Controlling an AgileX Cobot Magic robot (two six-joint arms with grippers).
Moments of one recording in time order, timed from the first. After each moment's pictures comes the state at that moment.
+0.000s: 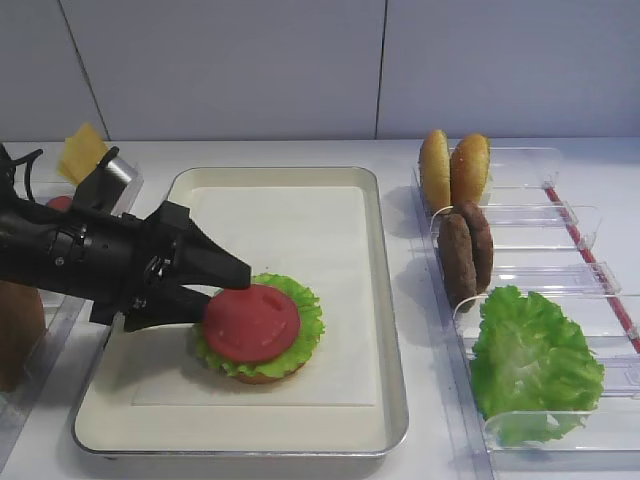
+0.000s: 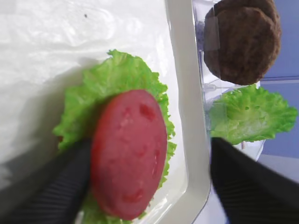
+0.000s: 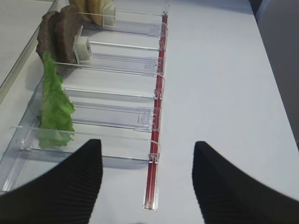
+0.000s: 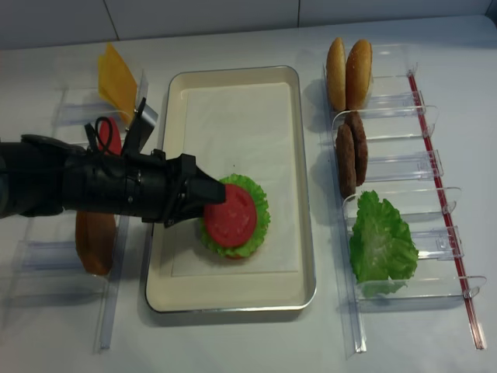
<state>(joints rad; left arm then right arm) -0.11 1.68 -0.74 -1.39 0.98 1.00 0.02 -0.02 -0.47 0.07 1.15 -0.10</state>
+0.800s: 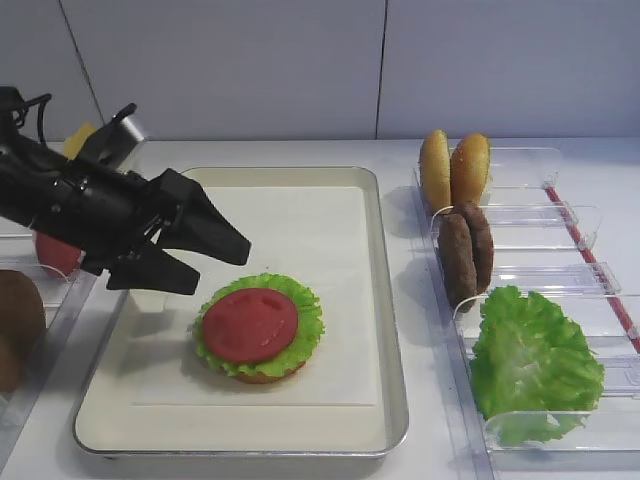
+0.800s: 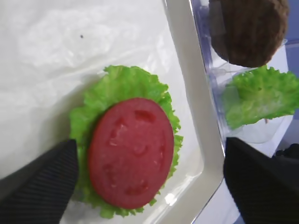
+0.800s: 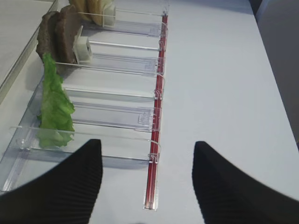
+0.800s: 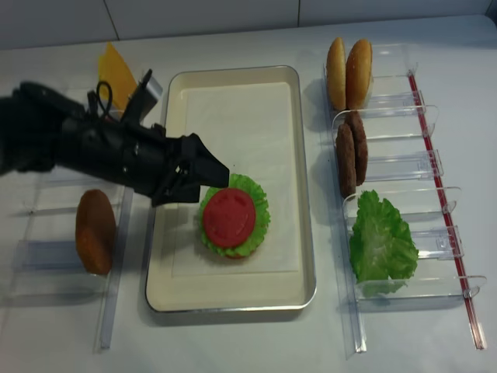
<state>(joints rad) -0.11 1.68 -0.94 -1.09 1.03 0.80 0.02 -0.02 -0.47 0.07 1.15 -0.10</state>
